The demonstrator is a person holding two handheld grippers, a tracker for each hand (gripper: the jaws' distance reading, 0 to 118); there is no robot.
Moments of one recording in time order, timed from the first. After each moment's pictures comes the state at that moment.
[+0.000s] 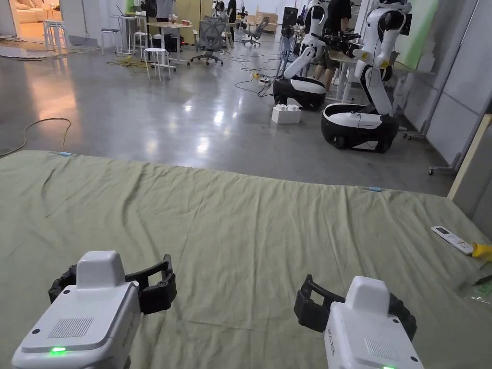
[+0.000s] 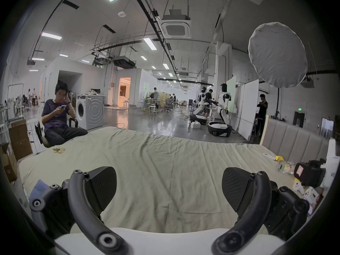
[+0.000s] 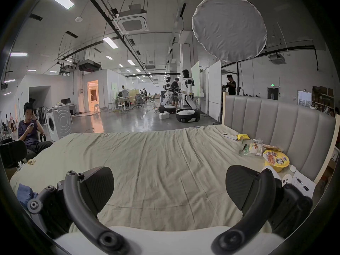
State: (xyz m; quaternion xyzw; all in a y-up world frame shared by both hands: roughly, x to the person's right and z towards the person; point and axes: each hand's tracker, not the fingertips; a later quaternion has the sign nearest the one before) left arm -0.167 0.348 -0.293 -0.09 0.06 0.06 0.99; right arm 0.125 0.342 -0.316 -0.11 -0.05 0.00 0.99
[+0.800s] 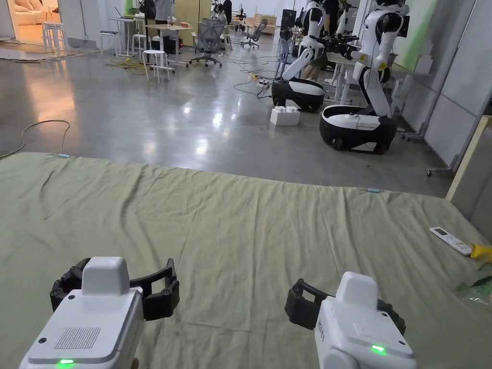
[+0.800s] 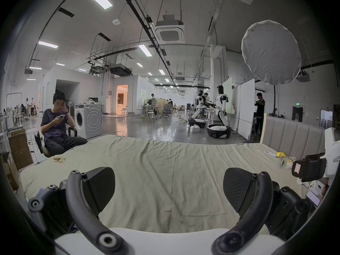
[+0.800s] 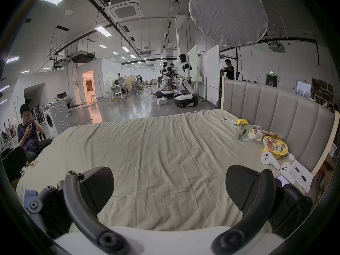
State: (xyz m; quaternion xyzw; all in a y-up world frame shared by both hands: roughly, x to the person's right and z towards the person) left arm -0.159 0.340 -0.290 -0.07 0.06 0.02 1.00; right arm 0.115 0.354 -0.324 -0.18 -0.06 -0.02 0.98
